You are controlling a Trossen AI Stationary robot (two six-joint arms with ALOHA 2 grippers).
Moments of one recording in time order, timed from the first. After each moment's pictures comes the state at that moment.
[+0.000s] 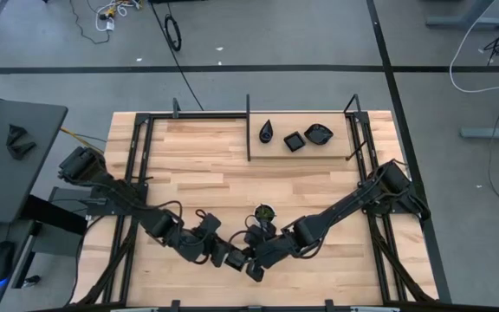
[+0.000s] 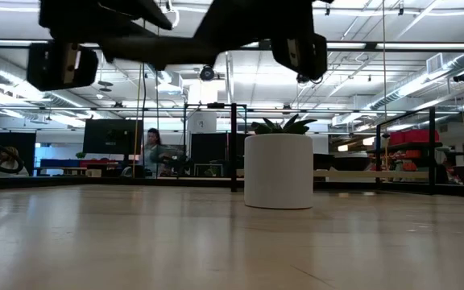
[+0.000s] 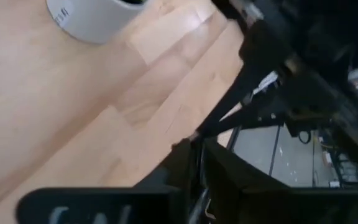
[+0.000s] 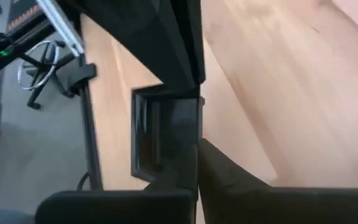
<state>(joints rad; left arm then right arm) -0.62 1.56 0.87 0.11 -0.44 -1.36 0.49 1.96 1.44 -0.26 0.26 0.84</state>
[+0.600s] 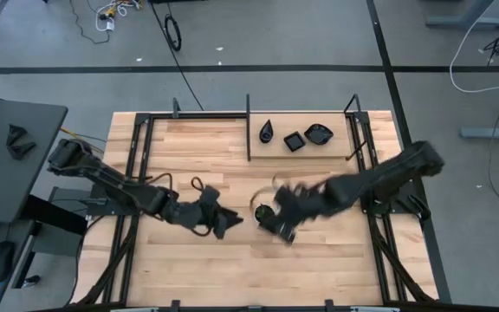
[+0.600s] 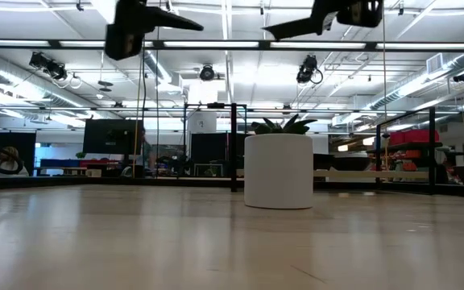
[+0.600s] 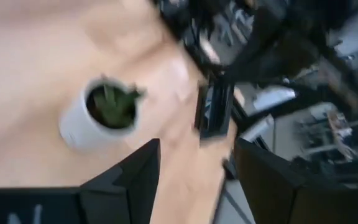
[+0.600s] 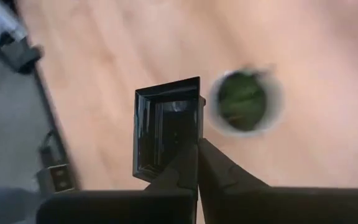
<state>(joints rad) -0.45 1.39 0.87 0.10 -0.46 -1.16 0.39 1.63 1.44 -0.84 0.18 0.88</state>
